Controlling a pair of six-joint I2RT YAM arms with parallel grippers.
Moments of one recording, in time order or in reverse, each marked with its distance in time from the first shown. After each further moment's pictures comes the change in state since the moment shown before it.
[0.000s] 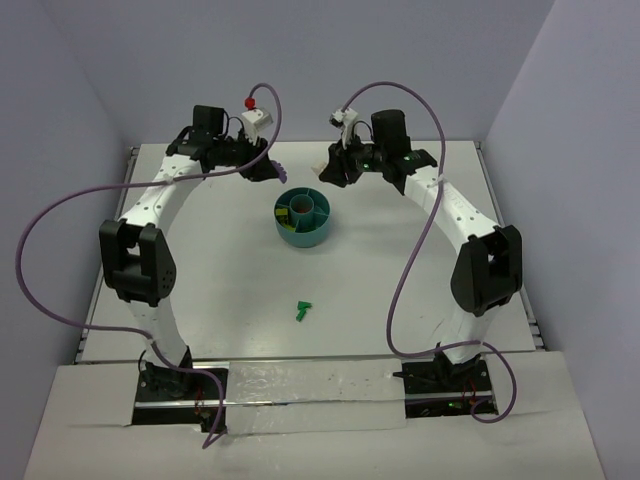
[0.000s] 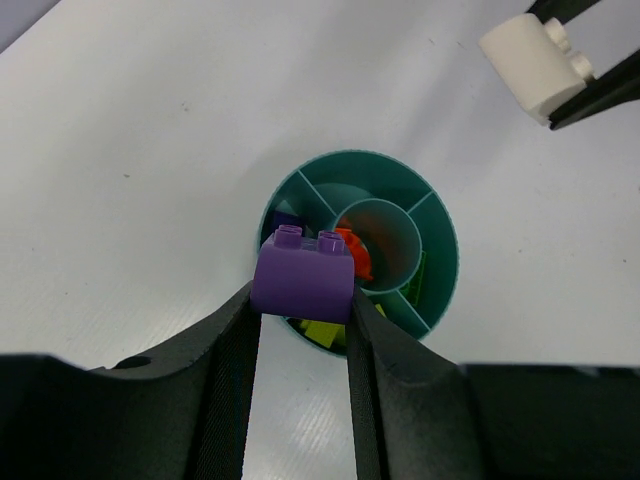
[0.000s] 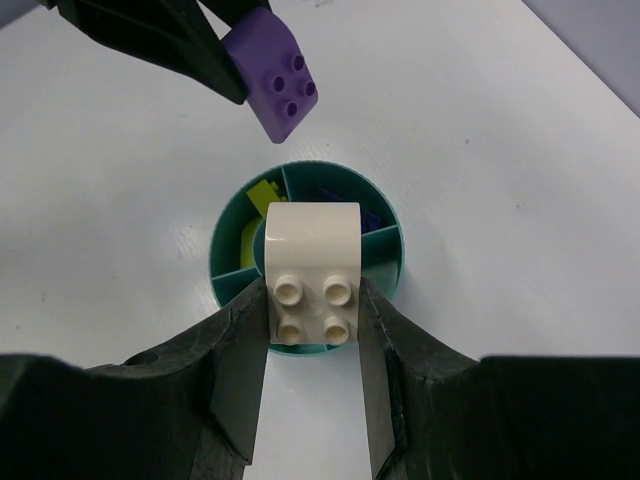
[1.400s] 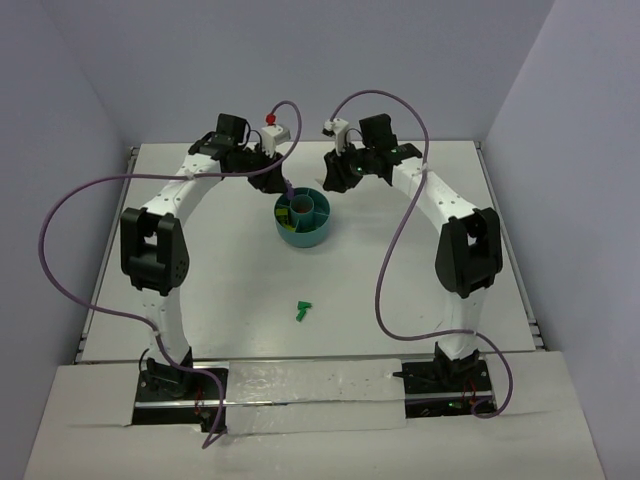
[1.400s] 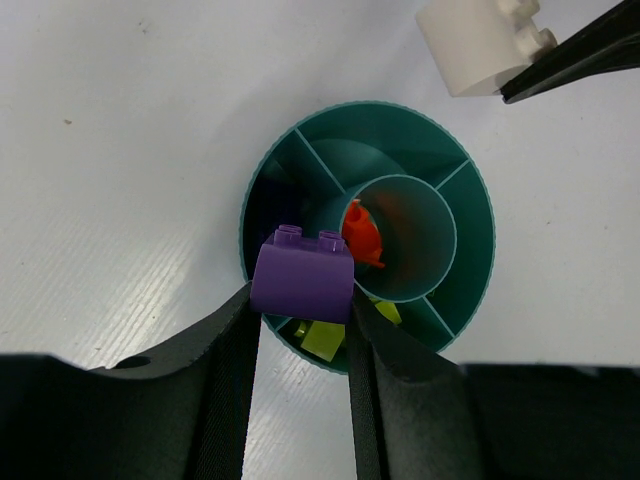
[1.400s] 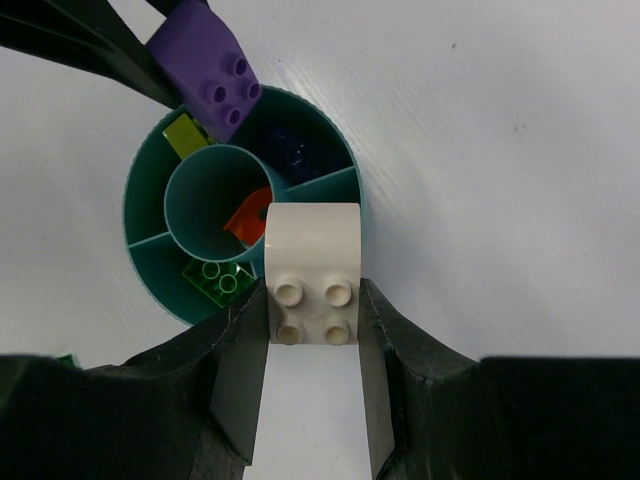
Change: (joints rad) left arm -0.073 0.133 0.062 -0.098 -0.101 0.034; right arm -0.006 0.171 0.122 -0.179 0.090 -0.105
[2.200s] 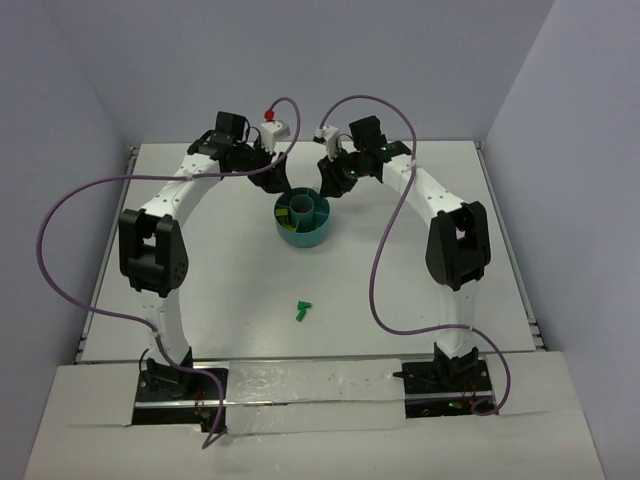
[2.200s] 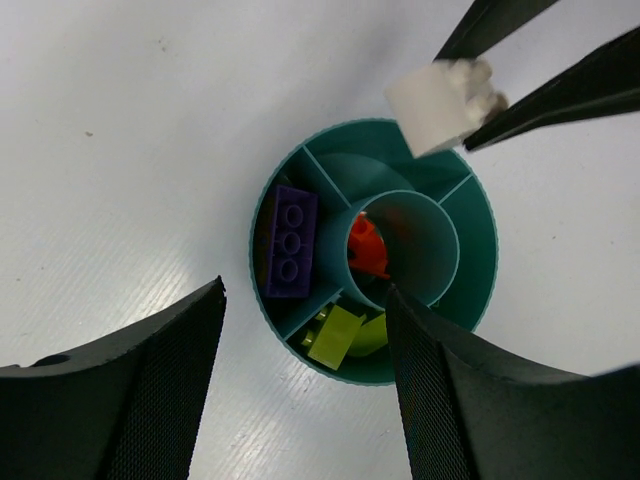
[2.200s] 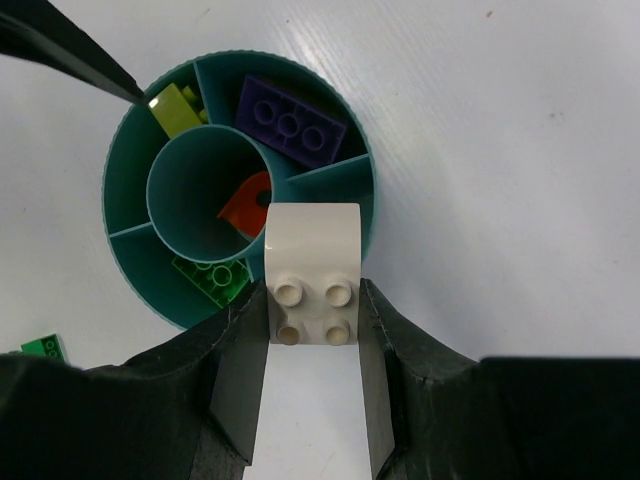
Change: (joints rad) left arm -0.003 -0.007 0.000 0.030 -0.021 -0.019; right arm 0.024 0.089 0.089 -0.098 0.004 -0.069
